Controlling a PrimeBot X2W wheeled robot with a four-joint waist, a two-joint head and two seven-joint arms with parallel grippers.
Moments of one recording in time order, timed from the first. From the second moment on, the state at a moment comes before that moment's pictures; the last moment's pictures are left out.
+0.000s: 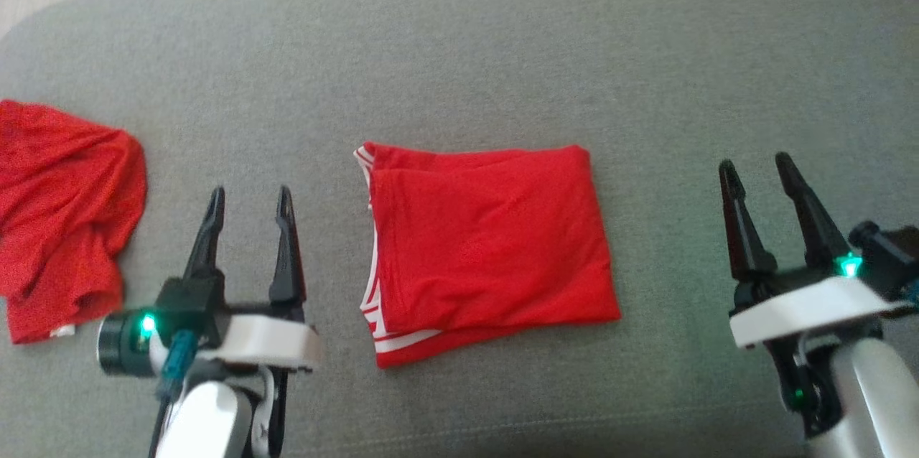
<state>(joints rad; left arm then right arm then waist) -0.10 0.16 -0.31 0.06 -0.18 0.27 -0.26 -0.12 -0.22 0.13 0.11 0.37 0.13 -0.11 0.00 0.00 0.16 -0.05</state>
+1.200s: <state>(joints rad) 0.08 0.20 -0.31 0.05 -0.20 0.29 -0.22 0.12 -0.11 0.04 -0.11 0.25 0.13 0.08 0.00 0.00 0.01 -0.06</state>
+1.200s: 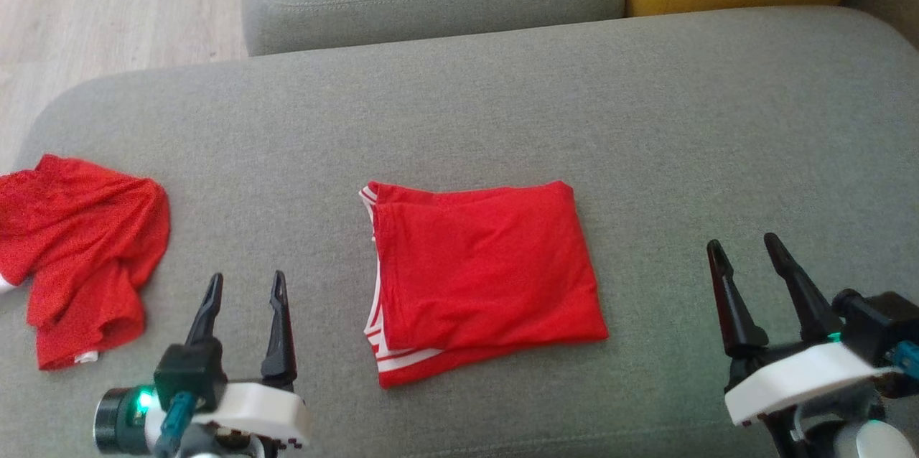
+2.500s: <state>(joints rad) -0.13 0.15 -0.34 0.04 -0.17 0.28 -0.25 -0.17 -0.14 0.16 0.30 0.29 0.13 0.21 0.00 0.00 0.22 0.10</state>
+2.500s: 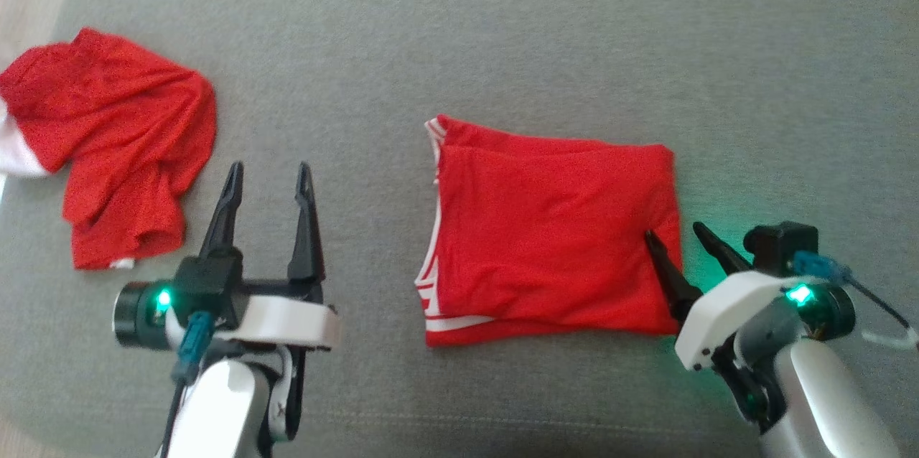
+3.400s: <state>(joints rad) -0.17 0.12 -0.31 0.03 -0.09 0.22 -0.26 -0.26 -0.26 0.30 0.28 0.36 0.13 0.23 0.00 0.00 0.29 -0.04</state>
